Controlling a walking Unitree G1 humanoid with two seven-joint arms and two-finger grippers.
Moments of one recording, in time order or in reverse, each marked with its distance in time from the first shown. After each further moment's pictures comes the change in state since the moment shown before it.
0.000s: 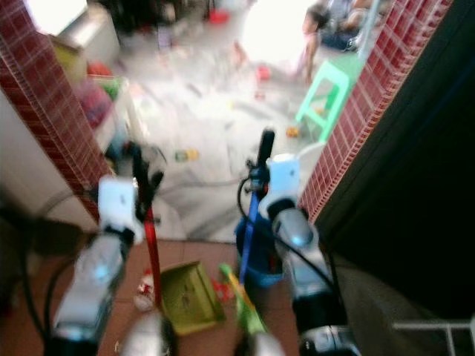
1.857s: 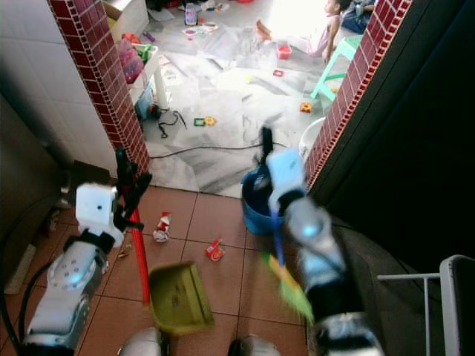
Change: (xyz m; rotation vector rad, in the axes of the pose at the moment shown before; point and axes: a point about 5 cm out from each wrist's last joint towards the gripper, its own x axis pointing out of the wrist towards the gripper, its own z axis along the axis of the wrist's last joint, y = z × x) left arm -0.016 0.030 -0.008 0.005 -0.041 -0.033; right arm 0.006 -0.008 0.002 -0.194 0.041 0.023
